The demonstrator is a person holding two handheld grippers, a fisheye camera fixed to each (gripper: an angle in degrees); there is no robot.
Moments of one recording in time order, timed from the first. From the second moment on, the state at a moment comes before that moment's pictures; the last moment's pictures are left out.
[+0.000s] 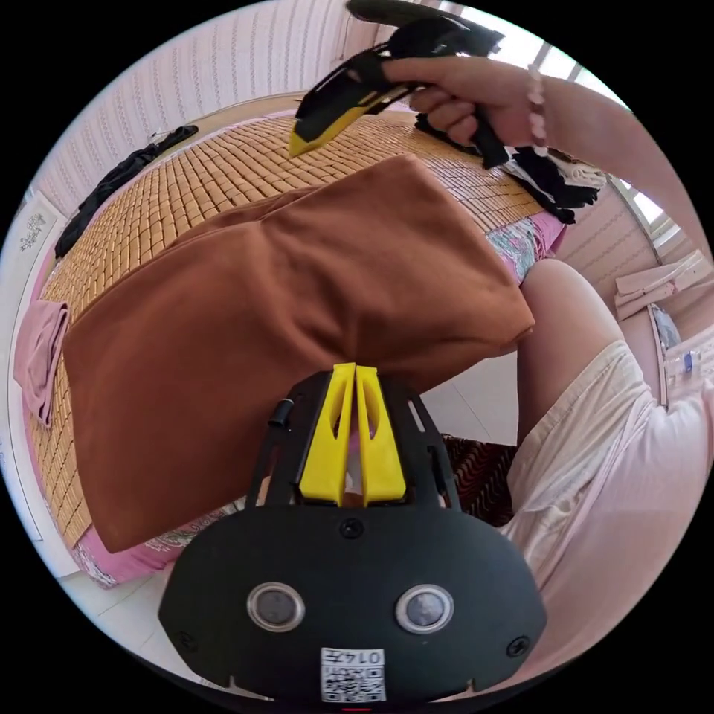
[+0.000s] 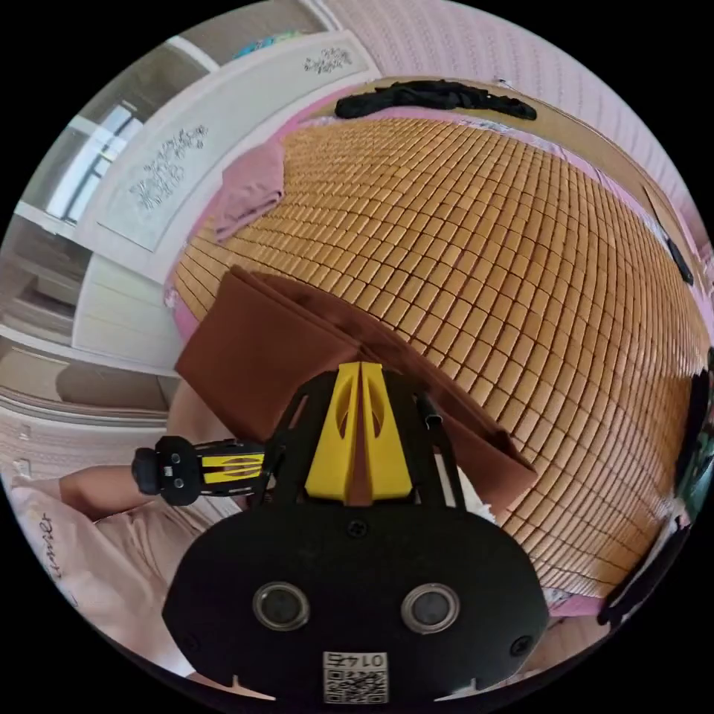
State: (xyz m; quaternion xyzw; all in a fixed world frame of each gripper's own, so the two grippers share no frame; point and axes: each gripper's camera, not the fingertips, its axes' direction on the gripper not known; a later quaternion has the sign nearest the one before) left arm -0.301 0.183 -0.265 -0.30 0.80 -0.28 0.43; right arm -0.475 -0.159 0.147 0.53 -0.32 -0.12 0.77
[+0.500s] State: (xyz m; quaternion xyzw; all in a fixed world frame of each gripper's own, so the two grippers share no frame) left arm -0.386 0.131 -0.300 -0.13 0.84 -0.30 0.44; right arm -0.422 -0.132 0.460 0.39 -0.56 -0.05 0.73
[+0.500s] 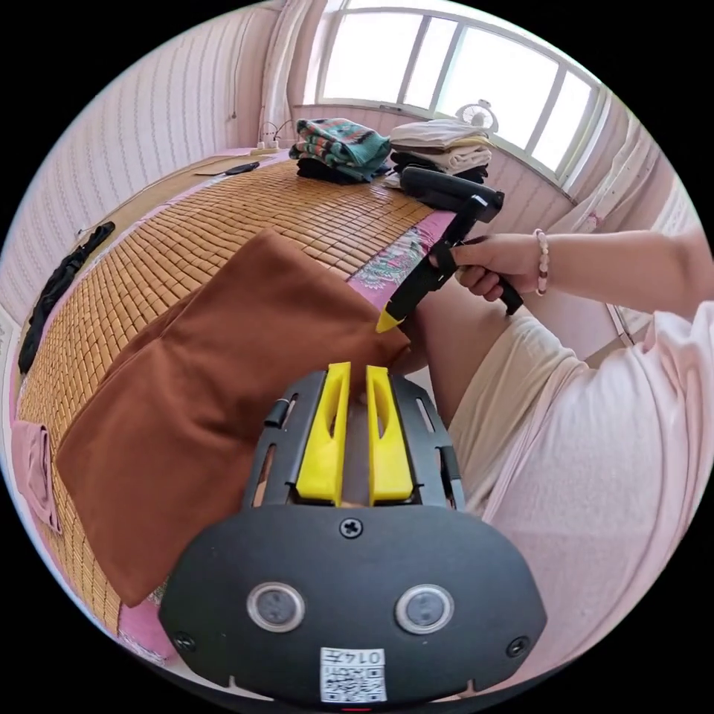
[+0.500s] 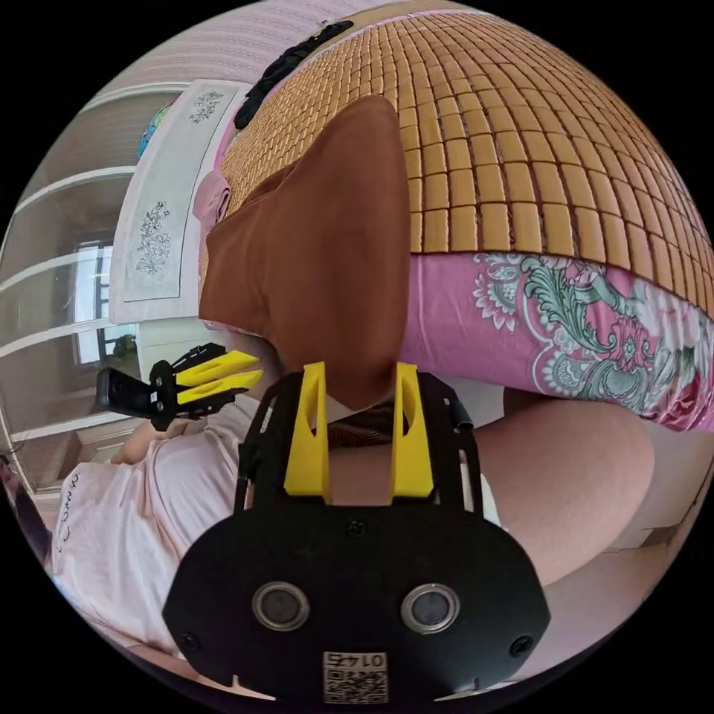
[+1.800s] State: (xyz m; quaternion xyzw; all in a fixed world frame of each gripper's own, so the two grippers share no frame) left arm -0.460 0.110 -0.297 -0.04 0.82 -0.29 0.50; right arm -0.295 -0.138 0.586 0.49 -0.70 -0.07 0.51
